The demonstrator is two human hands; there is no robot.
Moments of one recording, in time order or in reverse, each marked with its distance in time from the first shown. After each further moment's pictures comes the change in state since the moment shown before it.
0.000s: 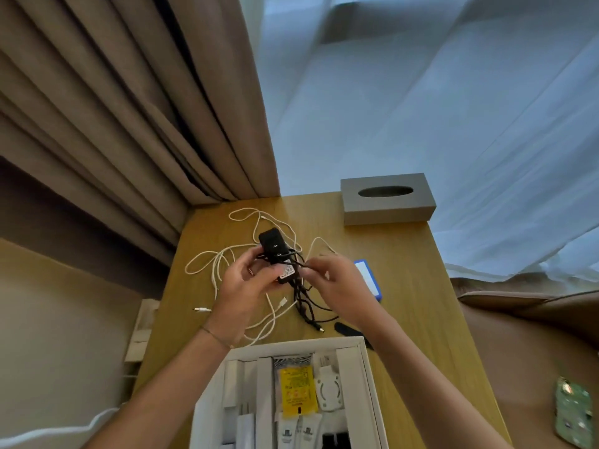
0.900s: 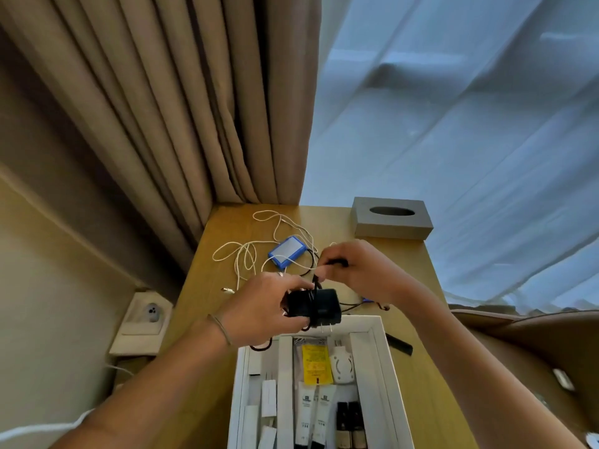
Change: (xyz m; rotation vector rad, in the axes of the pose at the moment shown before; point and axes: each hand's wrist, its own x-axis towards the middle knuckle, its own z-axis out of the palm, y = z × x) left_hand -0.094 0.045 -0.069 1.103 -0.386 0.387; right_hand -0.043 -0.127 -0.001 -0.334 -0.287 -0.144
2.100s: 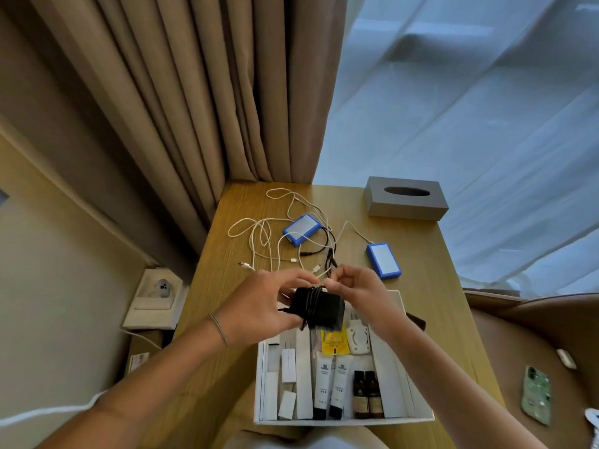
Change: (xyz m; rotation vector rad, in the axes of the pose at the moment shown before) left_hand -0.056 -0.030 0.006 -0.267 -0.019 -0.034; right_hand -0.027 0.017 0.109 0.788 0.157 0.271
